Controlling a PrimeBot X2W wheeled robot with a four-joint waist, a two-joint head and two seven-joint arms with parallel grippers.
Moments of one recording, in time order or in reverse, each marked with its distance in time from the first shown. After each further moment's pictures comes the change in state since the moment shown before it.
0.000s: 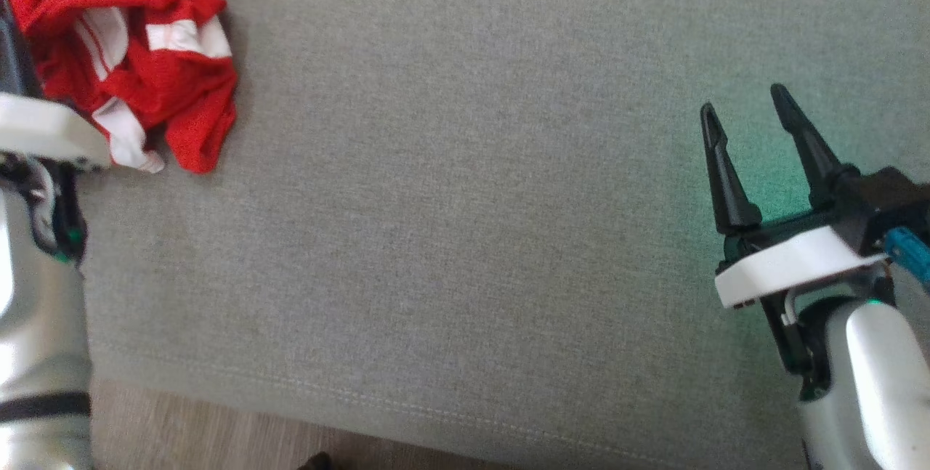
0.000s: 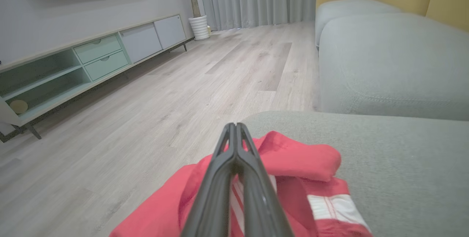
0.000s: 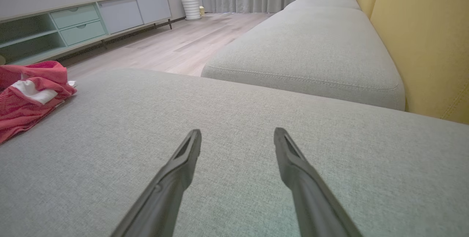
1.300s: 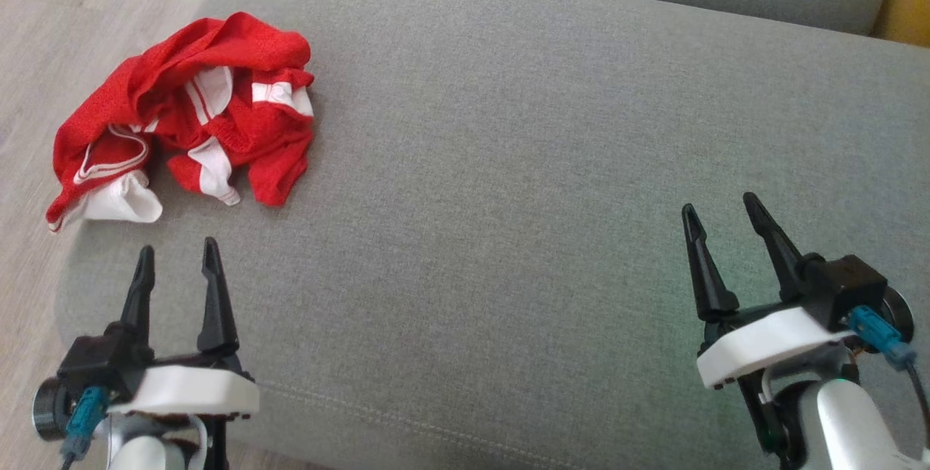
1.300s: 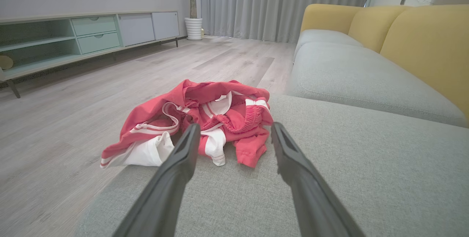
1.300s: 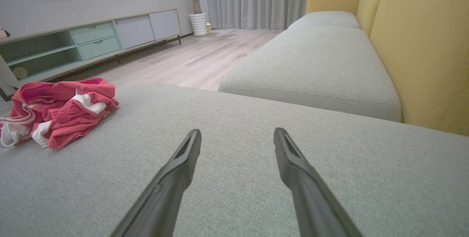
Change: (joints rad) left arm 0.723 -0.224 -0.059 -0.569 0.000 0.049 -0.007; right arm 0.178 0.066 -0.019 0.071 0.025 0.000 -0.042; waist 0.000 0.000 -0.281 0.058
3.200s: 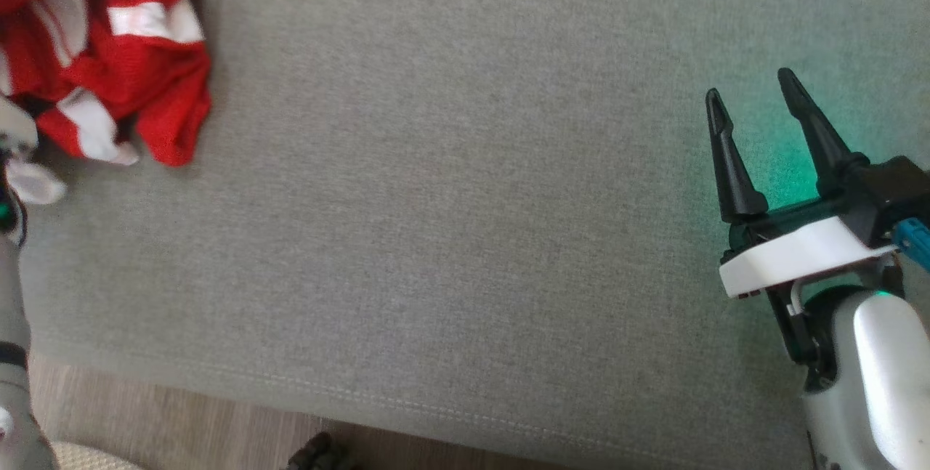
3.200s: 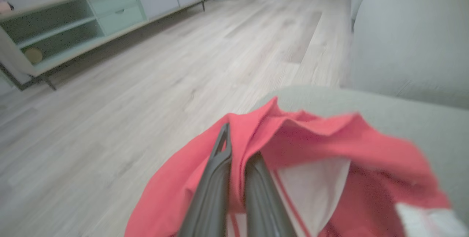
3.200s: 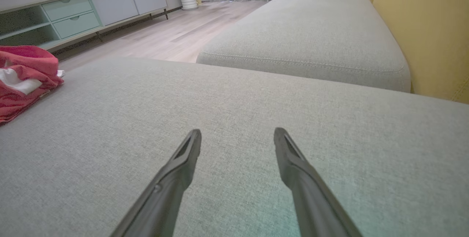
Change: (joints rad) left arm -0.875 0.305 0.105 0.909 -0.088 -0.102 0.008; right arm -0.187 -0.069 0.017 -0.103 -0.028 0.000 0.052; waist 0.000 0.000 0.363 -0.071
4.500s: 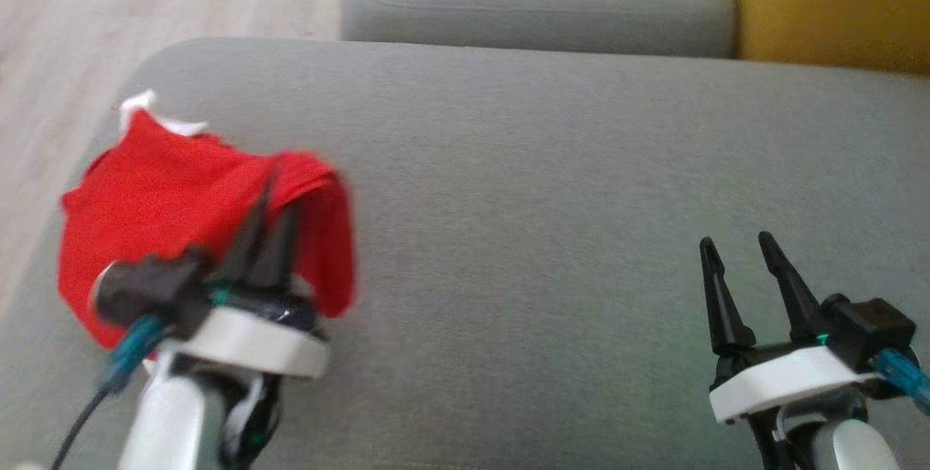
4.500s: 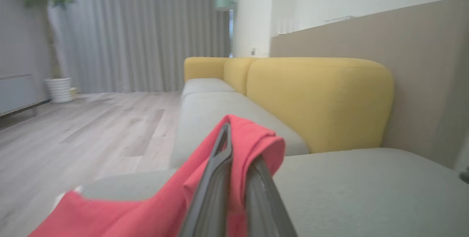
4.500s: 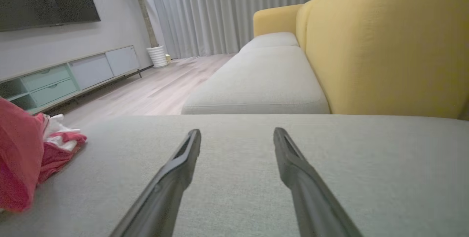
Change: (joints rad) left arm 0.794 -0.249 -0.286 -1.154 0.051 -0.002 0.178; right arm 0.288 0.083 -0.044 0.080 0.126 0.000 -0.085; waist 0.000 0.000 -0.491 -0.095
